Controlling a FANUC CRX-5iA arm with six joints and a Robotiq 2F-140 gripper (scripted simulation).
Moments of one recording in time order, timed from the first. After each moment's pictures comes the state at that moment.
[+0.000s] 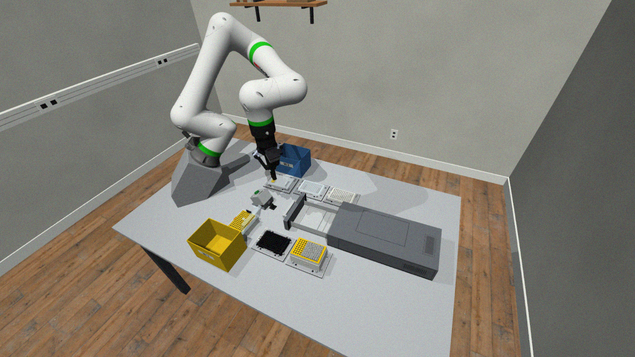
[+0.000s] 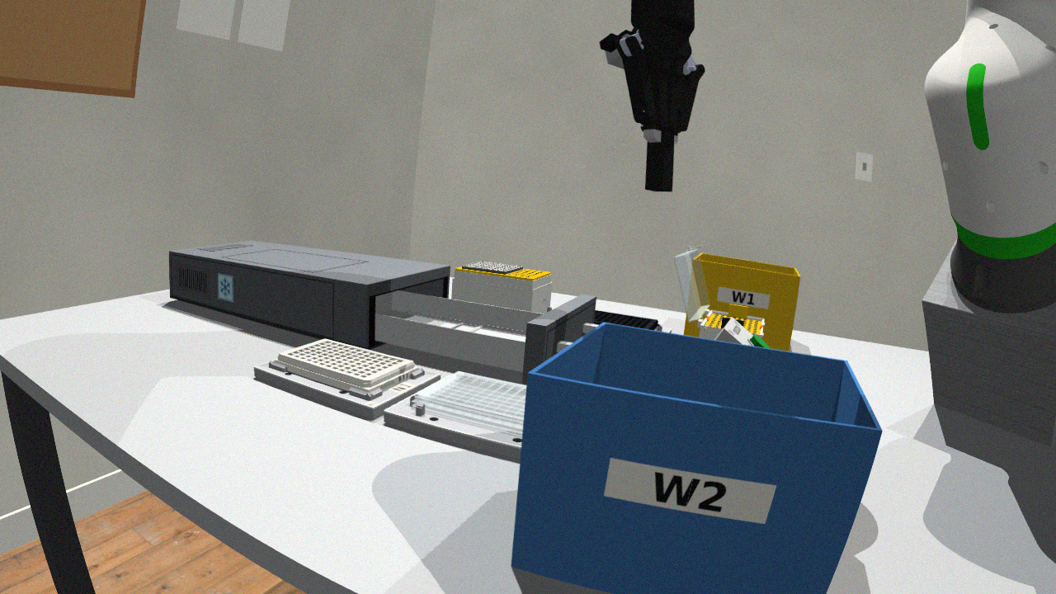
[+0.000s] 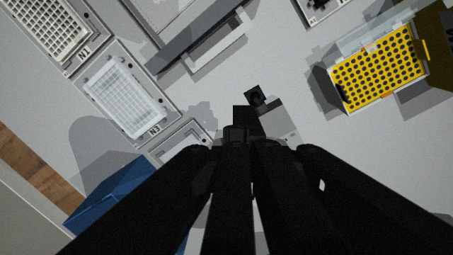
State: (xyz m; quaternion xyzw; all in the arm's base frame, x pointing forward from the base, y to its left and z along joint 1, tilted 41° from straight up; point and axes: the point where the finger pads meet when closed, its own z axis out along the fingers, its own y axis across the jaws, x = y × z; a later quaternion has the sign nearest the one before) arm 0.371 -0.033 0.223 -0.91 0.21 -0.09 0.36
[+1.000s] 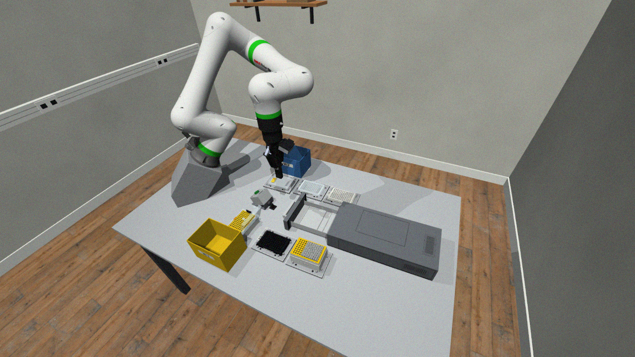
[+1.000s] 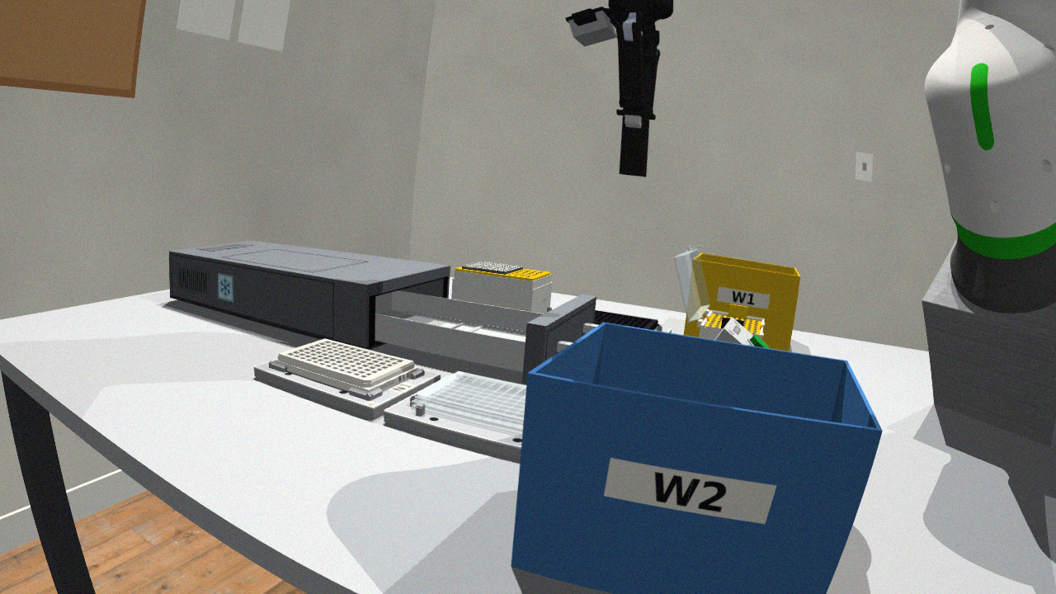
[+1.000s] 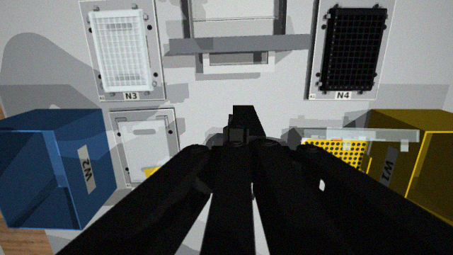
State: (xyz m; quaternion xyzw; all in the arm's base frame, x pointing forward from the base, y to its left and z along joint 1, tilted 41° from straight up) arm 0.391 -0.036 0.248 -0.94 -0.06 -0.21 0.28
